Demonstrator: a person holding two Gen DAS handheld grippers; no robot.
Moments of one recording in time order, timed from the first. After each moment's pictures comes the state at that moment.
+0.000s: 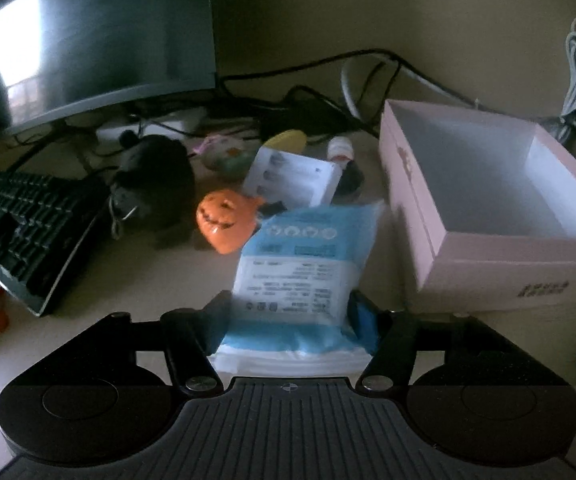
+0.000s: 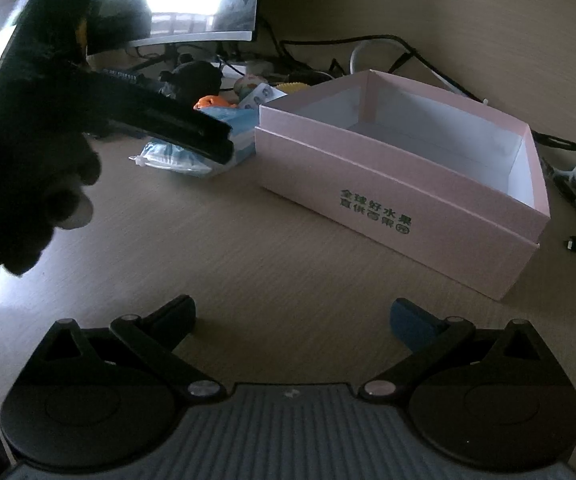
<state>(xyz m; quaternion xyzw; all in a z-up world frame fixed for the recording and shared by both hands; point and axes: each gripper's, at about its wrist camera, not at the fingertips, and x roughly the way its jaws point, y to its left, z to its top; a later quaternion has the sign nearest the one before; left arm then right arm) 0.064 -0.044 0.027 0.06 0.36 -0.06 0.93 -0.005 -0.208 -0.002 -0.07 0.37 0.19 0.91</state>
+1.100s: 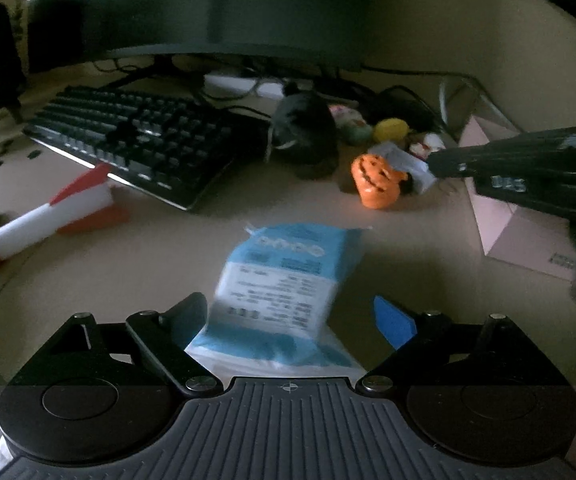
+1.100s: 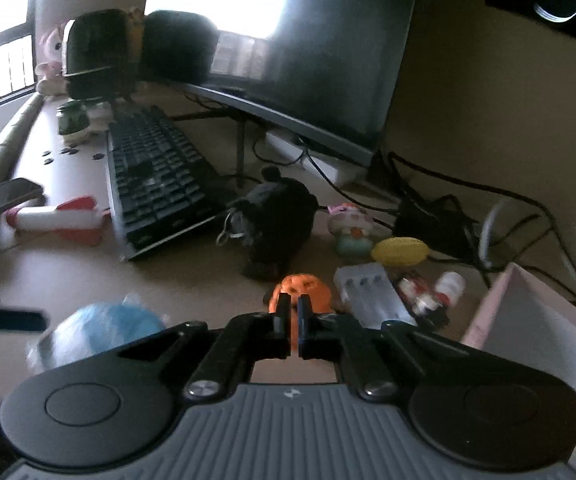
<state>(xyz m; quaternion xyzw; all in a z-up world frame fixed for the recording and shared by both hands) -0.001 0.060 0.037 -0.02 0.38 0.00 0.92 0.087 -0.072 0.062 -0.14 0.30 0.26 0.91</state>
